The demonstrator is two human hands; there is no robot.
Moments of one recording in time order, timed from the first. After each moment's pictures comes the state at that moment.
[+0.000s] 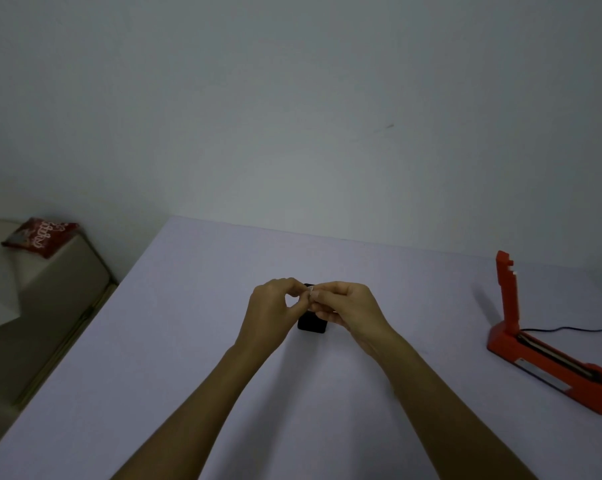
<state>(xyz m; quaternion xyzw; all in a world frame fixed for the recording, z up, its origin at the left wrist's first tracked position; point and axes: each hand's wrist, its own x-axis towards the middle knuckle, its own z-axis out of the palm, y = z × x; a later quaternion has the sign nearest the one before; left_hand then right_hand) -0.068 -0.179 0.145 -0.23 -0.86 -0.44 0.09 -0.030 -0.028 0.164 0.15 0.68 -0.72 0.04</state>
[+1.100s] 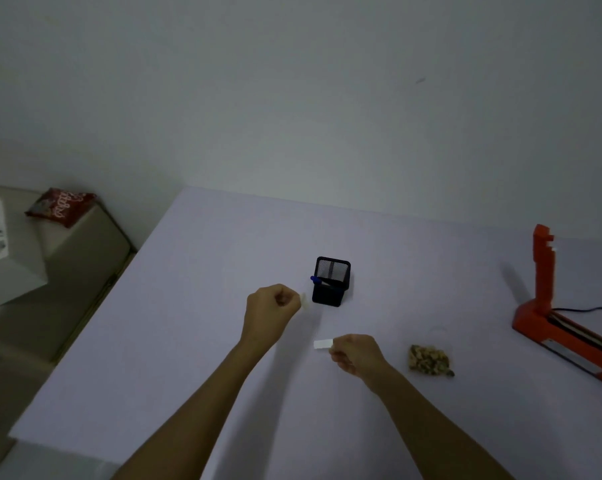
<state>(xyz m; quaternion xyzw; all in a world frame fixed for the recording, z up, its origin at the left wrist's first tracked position) -0.065 -0.199 0.083 -0.04 -0.87 -0.48 -0.06 0.000 -0.027 0.014 0.41 0.64 -0.62 0.18</state>
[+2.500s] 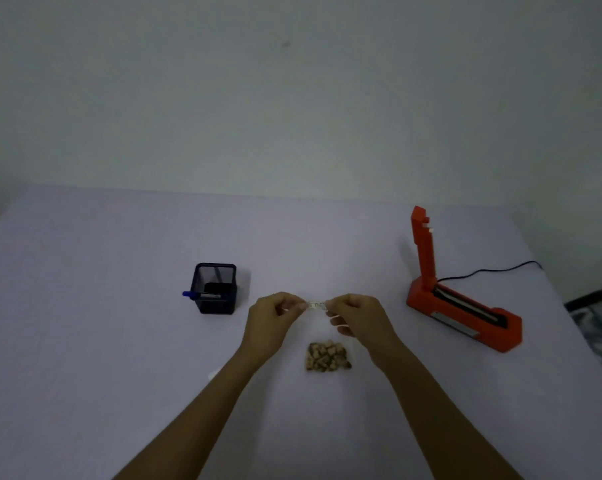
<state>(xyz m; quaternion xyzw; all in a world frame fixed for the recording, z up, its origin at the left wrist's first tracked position) -0.055 0.000 0.044 -0.13 -0.80 -0.56 -0.20 0.021 0.157 0.084 0.36 0.71 -0.61 0.04</state>
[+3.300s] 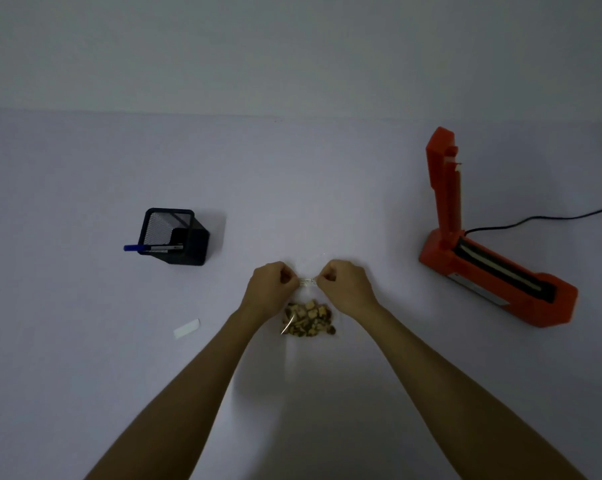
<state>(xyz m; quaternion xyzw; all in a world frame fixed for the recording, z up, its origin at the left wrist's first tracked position) -0.059 0.073 -0.052 -0.09 -0.90 -0.31 -0.28 0.000 0.224 -0.051 0.27 0.85 -0.42 0.16</state>
